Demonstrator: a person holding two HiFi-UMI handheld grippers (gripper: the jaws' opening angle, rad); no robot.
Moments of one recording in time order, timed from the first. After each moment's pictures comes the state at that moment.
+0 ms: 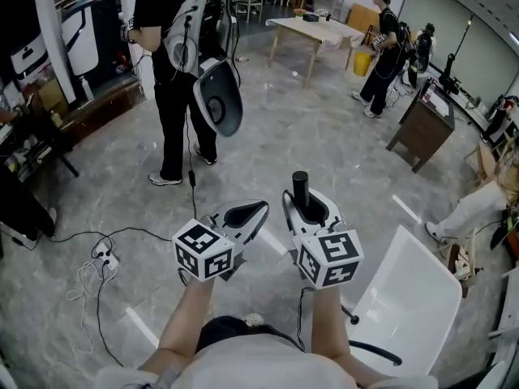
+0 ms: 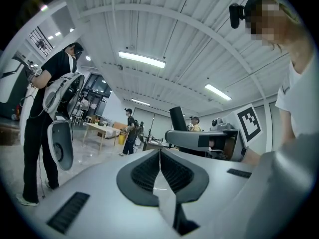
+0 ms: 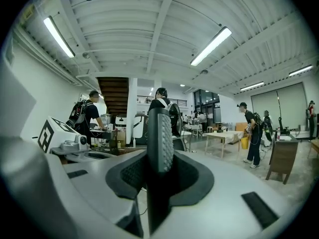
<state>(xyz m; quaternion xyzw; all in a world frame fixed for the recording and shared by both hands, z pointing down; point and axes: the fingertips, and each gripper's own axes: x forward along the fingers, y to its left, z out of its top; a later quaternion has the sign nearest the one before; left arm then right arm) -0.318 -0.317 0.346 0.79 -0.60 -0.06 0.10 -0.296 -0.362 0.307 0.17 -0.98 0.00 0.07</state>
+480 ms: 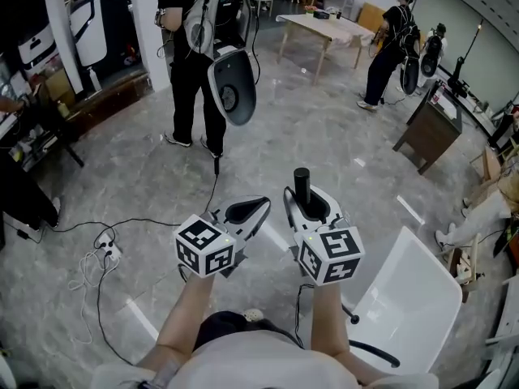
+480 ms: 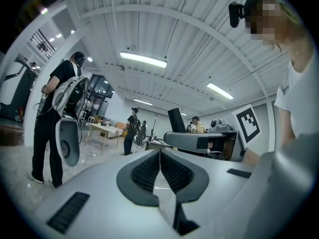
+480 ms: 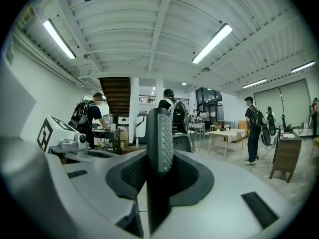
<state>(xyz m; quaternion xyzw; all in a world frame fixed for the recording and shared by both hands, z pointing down) -0.327 -0.306 0.349 0.78 -0.62 -0.06 0.10 -0.308 -0.352 0.315 0.15 -0.99 0.01 0.07</state>
